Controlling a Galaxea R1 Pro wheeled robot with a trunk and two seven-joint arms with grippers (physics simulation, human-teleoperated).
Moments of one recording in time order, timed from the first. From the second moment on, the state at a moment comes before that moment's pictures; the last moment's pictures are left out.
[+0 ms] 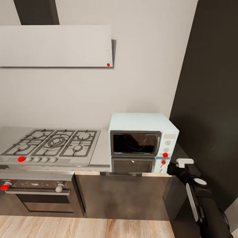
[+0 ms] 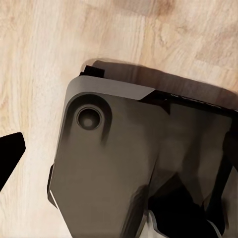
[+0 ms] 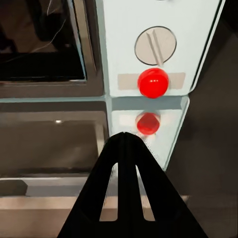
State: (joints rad) left arm -0.23 -0.02 -0.12 0.00 0.38 0.02 0.00; right arm -0.37 -0.02 -0.26 -1.39 0.13 0.49 0.27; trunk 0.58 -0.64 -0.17
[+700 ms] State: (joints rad) left arm -0.23 -0.01 -0.12 0.00 0.38 0.02 0.00; right arm -0.37 -0.02 -0.27 -1.38 0.13 0.49 0.26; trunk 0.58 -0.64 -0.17
